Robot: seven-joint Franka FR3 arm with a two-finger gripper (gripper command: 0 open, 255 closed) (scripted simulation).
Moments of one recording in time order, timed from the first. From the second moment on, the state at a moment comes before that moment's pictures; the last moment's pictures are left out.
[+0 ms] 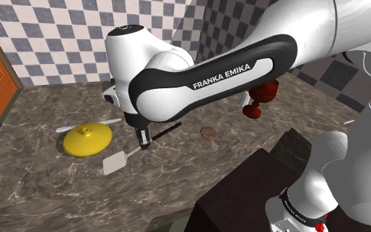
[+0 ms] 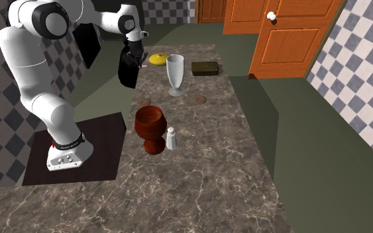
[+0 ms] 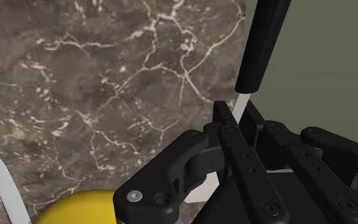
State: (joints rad) arm 0.66 0.15 0.06 -1.95 -0.05 2.04 -0.52
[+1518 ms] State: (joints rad) arm 0.66 0.20 0.06 -2.00 -0.05 2.14 -0.51
